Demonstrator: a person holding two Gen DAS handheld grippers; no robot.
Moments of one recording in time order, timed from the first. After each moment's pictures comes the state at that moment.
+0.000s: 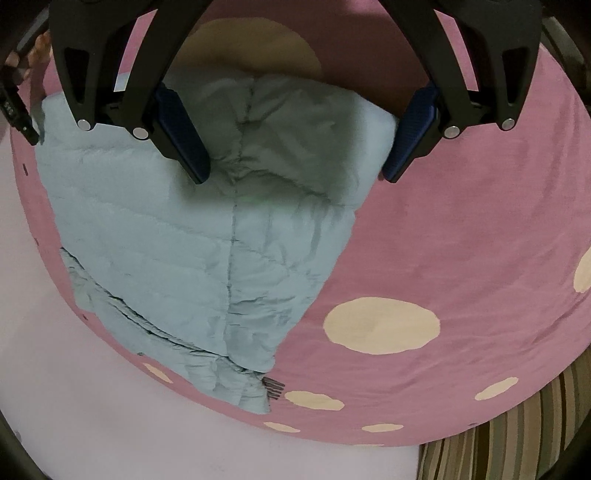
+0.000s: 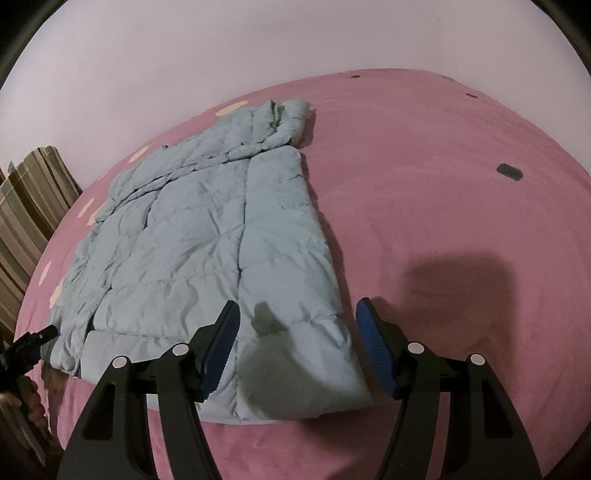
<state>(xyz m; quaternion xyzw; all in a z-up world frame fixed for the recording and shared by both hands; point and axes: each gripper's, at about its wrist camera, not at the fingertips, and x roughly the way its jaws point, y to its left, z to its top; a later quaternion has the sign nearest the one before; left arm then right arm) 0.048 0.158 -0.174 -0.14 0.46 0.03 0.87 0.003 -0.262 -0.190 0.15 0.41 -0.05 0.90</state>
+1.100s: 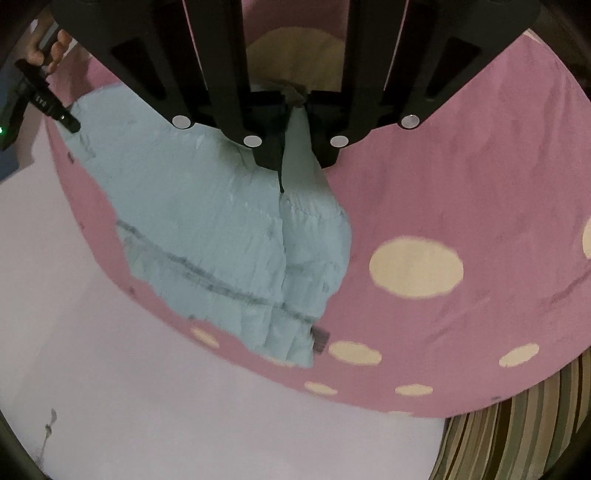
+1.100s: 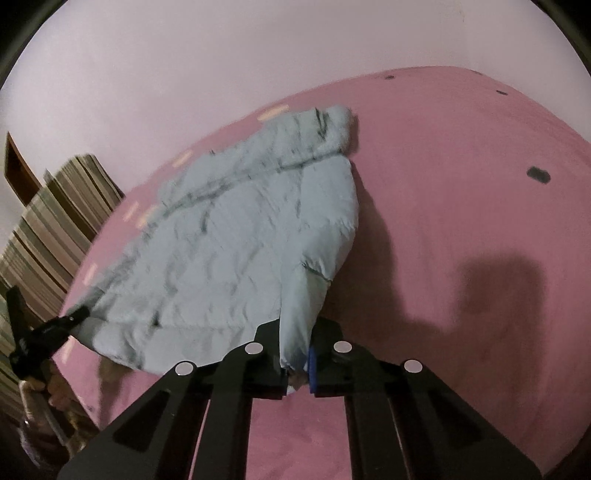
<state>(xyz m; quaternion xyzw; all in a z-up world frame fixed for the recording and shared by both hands) 0.040 0.156 -0.109 -0.17 0.39 -0.04 0.90 -0.009 -0.254 -0.157 0.20 0.39 0.04 0.90</state>
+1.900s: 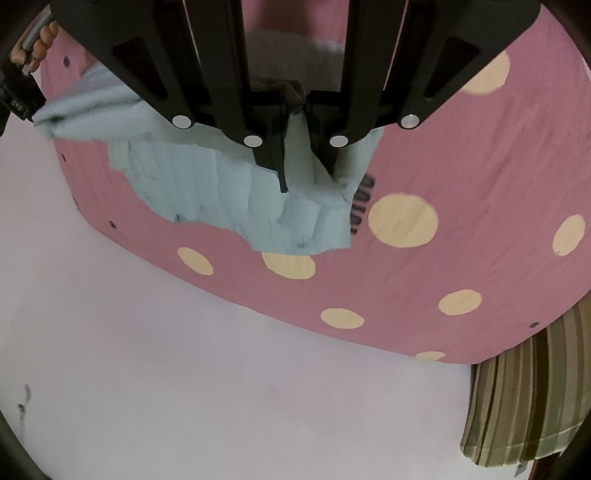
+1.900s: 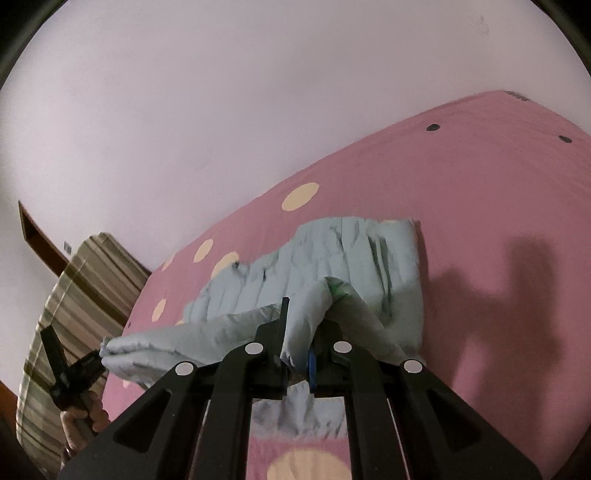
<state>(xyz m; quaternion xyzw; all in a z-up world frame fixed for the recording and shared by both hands) 0.285 0.136 -0.029 -0.15 0.37 -0.01 0.92 0.213 -0.284 -0.073 0.28 0.33 0.07 0.90</state>
